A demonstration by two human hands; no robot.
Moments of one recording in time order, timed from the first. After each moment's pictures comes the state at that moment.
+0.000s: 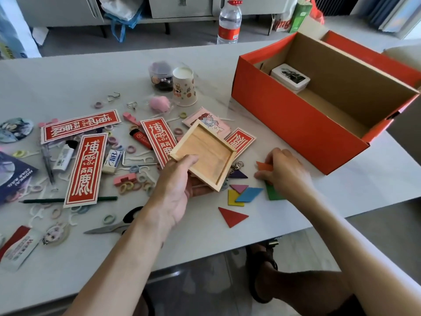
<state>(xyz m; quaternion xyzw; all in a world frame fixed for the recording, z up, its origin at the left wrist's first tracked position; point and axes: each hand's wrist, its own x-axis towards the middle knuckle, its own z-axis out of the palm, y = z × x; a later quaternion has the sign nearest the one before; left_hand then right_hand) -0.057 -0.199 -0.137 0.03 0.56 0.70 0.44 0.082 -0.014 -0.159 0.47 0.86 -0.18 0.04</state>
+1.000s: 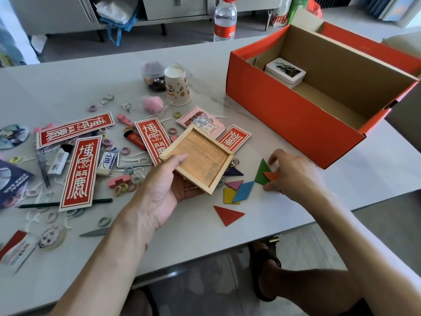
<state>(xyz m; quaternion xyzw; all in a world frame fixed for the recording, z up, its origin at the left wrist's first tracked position) -0.065 -0.207 -0.143 0.03 0.50 0.70 0.50 0.108 -0.015 -0.138 0.46 0.87 -0.16 0.11</state>
